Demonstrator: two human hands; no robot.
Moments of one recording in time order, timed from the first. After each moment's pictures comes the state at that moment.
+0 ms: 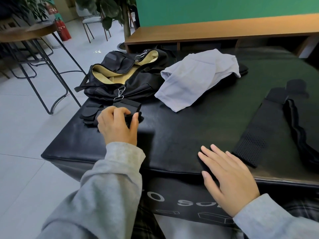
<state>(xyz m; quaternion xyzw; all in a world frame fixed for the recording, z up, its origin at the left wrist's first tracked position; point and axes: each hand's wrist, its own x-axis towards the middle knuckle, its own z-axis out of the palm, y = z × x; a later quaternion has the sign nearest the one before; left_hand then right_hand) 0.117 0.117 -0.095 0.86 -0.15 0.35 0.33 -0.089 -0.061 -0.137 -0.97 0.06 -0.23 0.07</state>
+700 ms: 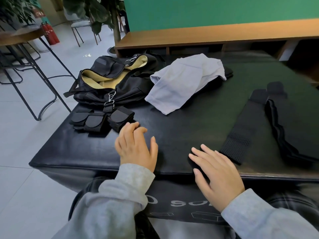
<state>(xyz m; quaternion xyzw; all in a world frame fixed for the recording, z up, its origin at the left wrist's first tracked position) 0.062 0.087 -0.125 0.87 -0.25 0.32 0.28 -0.090 -0.061 -0.136 -0.95 0.06 -0.27 0.11</state>
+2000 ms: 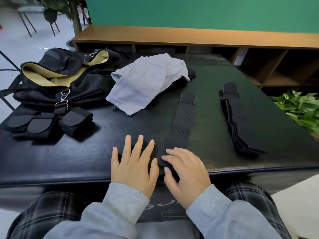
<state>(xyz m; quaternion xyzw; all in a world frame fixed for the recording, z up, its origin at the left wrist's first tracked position) 0.003 0.050 -0.135 0.91 -0.37 0.15 0.13 -0.097 -0.065 -0.136 -0.93 0.14 -0.31 0.13</state>
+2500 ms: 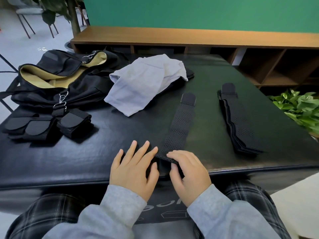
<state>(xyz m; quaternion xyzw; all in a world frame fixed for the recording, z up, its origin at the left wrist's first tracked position) 0.001 0.054 -0.128 0.89 -0.40 0.13 0.18 -0.097 -0.069 -0.138 -0.89 0.15 -0.37 0.22</state>
